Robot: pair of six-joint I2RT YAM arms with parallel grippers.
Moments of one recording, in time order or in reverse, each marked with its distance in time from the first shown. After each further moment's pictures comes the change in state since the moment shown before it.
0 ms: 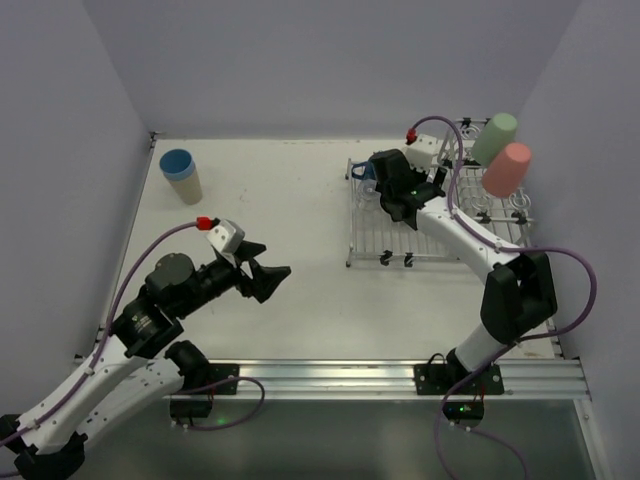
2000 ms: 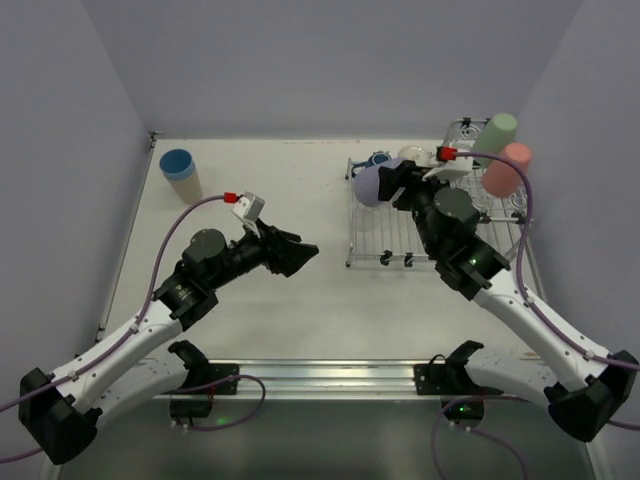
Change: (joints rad) left arm 0.038 0.273 -0.047 0.363 0.121 -0.299; right arm 0.145 -0.531 -0.269 0.403 -0.288 -0.225
